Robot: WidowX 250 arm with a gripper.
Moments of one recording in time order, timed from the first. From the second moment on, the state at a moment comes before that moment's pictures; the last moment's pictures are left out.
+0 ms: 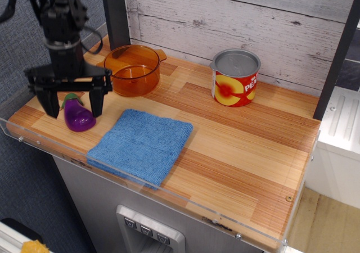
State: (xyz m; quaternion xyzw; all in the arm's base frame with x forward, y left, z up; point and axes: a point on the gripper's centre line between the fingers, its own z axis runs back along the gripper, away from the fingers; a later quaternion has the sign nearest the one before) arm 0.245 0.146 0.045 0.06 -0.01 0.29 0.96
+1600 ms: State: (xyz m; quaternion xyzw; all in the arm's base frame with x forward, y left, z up) arm 0.277 0.122 0.118 0.03 -0.08 -0.14 0.99
